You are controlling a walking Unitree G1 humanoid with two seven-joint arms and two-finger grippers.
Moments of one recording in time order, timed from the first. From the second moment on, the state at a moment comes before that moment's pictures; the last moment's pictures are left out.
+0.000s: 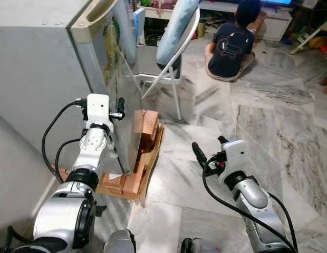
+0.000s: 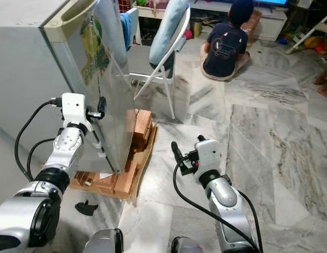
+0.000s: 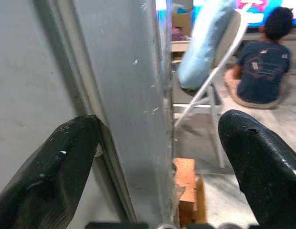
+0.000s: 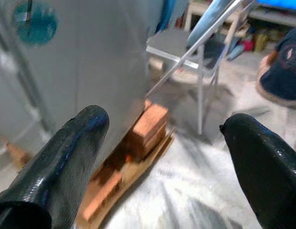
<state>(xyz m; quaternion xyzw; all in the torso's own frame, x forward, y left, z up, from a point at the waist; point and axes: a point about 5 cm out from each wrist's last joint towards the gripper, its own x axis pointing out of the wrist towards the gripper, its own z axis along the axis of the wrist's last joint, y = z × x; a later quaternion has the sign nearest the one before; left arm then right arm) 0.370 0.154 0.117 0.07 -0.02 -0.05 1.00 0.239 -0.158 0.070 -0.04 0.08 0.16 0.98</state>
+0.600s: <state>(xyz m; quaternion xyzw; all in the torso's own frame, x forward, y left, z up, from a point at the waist) 0.345 0.002 0.151 0.05 -0.12 -0.33 0.94 0.217 -0.171 0.057 -0.04 0.13 0.17 0.98</state>
